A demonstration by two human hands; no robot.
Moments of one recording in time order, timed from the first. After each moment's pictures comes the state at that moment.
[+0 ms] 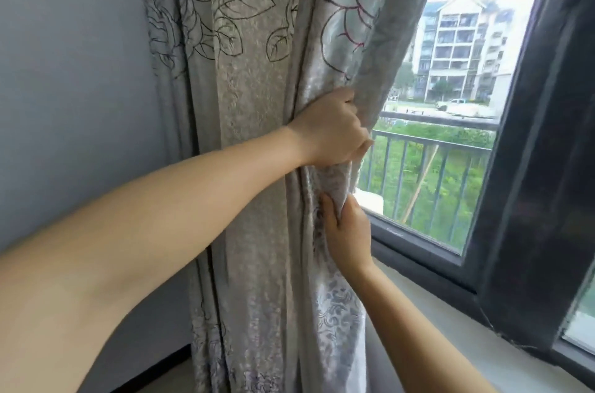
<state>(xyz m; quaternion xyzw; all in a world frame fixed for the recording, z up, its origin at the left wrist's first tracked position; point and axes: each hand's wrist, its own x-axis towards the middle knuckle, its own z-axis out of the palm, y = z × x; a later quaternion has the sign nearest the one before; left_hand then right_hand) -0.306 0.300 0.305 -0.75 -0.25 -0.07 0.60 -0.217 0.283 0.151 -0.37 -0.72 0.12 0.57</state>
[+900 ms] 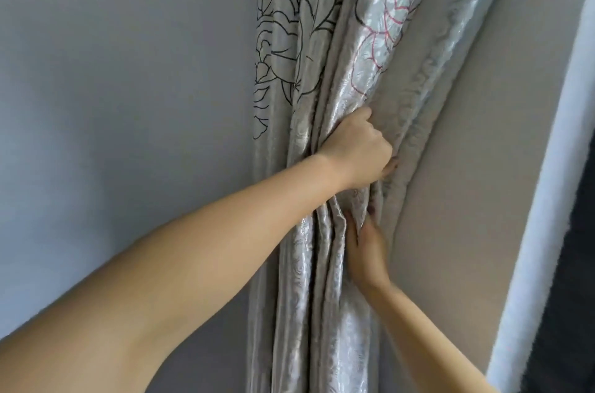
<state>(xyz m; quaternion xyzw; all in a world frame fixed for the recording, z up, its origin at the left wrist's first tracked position) -0.721 0.568 0.337 -0.64 -0.39 -0.09 0.65 -0.655 0.577 0.187 -0.25 -0.75 0.17 0.59</state>
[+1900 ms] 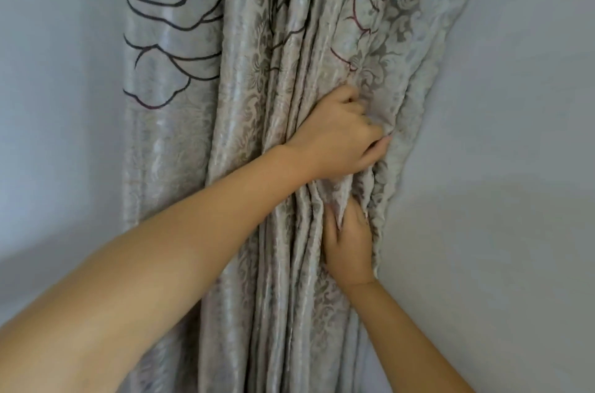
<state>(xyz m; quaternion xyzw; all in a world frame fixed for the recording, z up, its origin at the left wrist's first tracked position) -0.951 0.723 0.313 -0.72 -0.39 -0.22 0.53 -0.882 0.757 0.158 -0.21 -0.77 0.17 0.58</state>
